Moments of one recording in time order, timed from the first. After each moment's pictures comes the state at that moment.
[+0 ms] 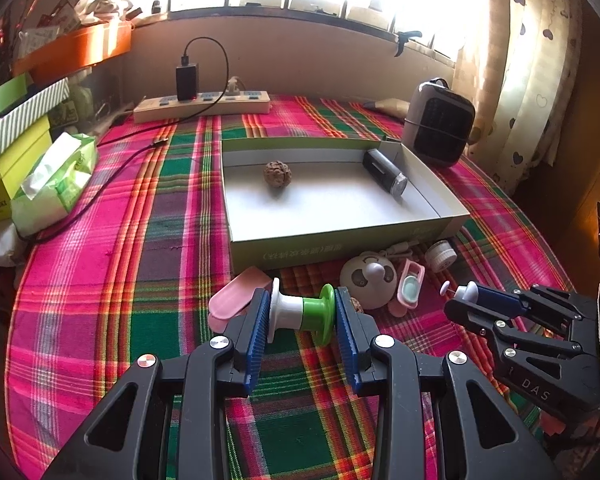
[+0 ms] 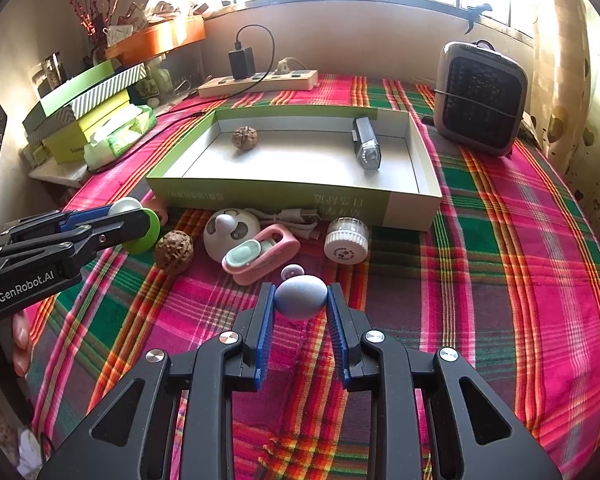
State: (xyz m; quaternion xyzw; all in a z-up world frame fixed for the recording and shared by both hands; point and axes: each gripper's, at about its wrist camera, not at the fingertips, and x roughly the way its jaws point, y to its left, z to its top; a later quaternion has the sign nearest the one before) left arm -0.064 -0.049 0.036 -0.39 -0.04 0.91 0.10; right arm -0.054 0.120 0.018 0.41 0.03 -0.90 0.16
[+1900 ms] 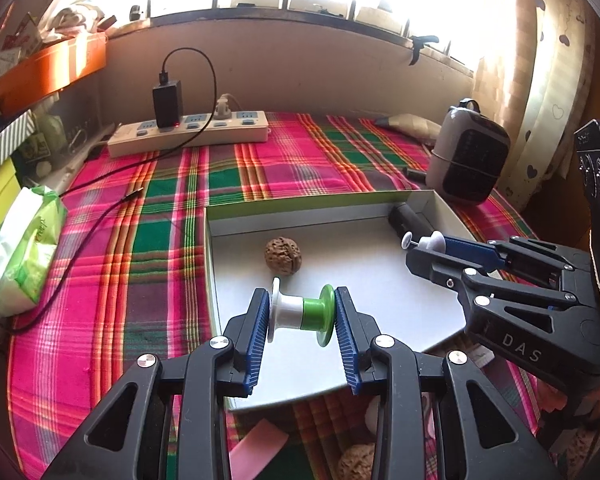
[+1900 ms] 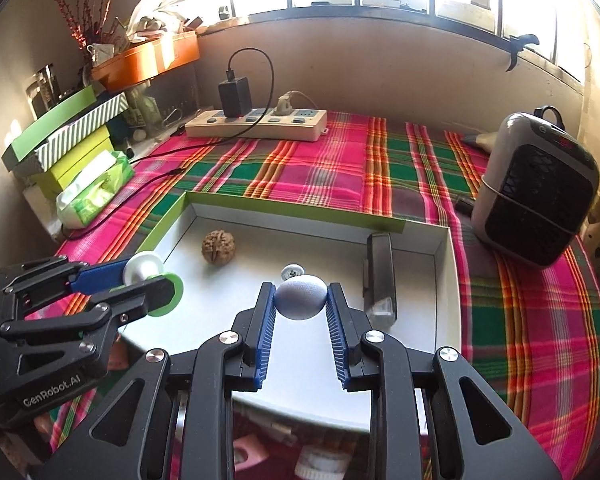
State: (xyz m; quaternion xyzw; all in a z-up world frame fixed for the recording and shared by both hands) left arm -0.161 -0.045 0.044 -0.39 -0.03 0.91 0.10; right arm -0.182 0.098 0.044 0.39 0.05 -0.90 0.18
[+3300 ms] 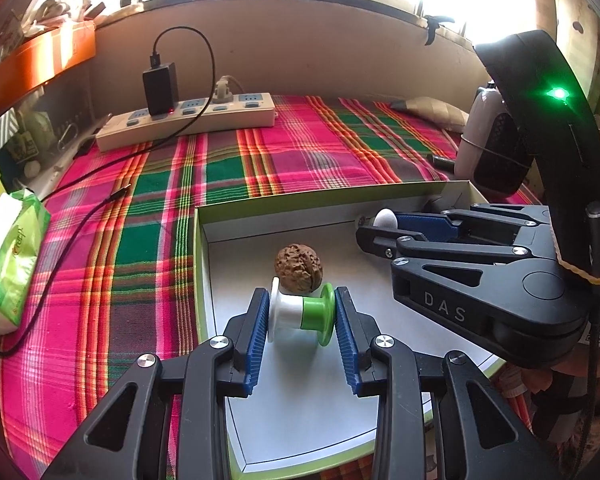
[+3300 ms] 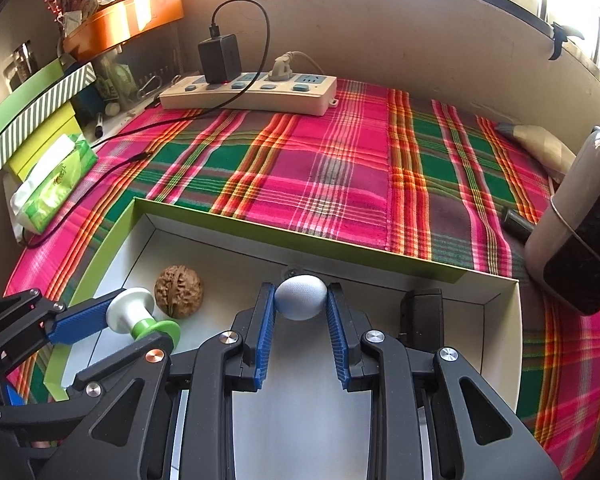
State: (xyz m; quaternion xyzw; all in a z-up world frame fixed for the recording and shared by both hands) left arm -0.196 -0.043 0.019 -0.41 -0.02 0.91 0.09; right arm -0.251 0.065 0.015 0.45 0.07 -0.87 0.18
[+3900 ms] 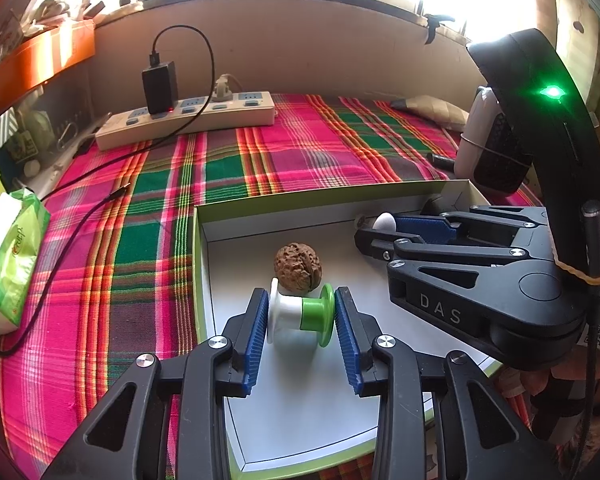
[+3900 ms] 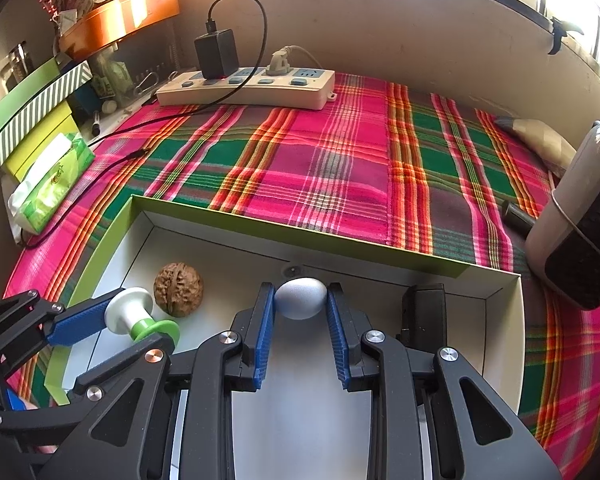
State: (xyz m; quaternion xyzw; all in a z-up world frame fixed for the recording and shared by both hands) left arm -0.196 -0.042 0.019 -0.41 -0.02 0.91 0.09; right arm -0.251 0.066 0.015 0.46 0.07 -0.87 0.17
